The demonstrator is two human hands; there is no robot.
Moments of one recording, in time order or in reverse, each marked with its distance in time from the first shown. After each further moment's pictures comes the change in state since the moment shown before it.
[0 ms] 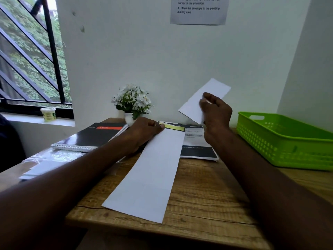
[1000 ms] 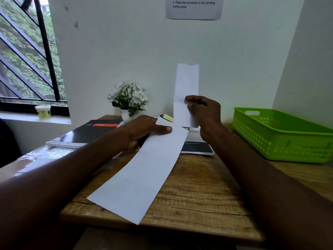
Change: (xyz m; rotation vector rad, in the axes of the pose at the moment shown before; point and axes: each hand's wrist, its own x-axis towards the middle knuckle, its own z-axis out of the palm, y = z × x) left_hand -0.010 0.012 0.000 -0.203 -0.345 -0.136; right_hand -0.005 0.008 -0.006 -0.234 -0.191 -0.032
